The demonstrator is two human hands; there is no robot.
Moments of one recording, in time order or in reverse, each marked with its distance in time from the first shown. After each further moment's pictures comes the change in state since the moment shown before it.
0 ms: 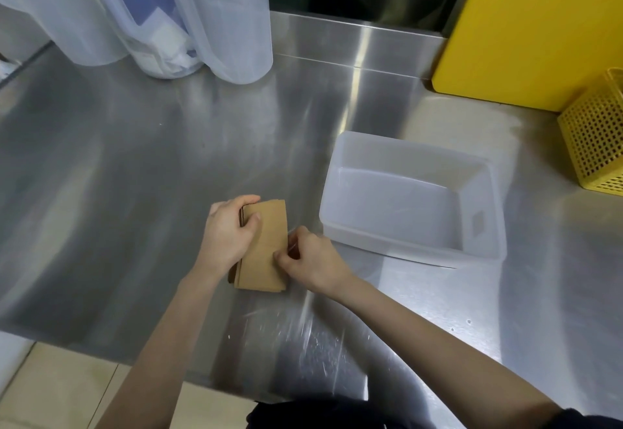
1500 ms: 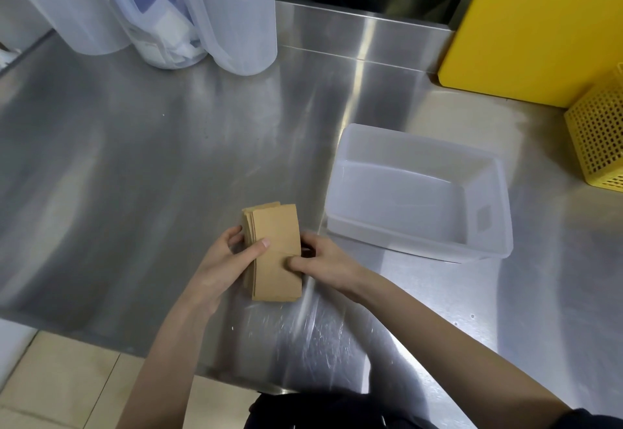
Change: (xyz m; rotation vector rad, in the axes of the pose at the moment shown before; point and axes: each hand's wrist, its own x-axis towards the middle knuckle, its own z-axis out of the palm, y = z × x) left_hand -0.037 -0.025 0.004 -0.627 -0.235 -0.417; right_hand -0.001 0.022 0.002 0.466 -0.245 0.063
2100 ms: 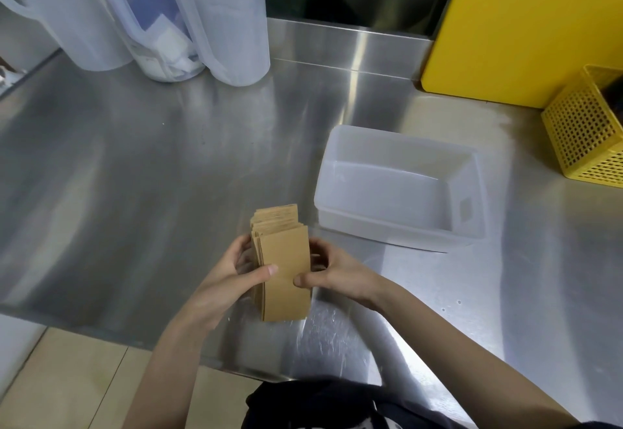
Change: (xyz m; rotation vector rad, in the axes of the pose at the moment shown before) left_hand -0.027 -0.022 -0.001 0.020 -0.293 0.134; right_hand -0.037 0.018 -0.011 0.002 -0.018 -0.028
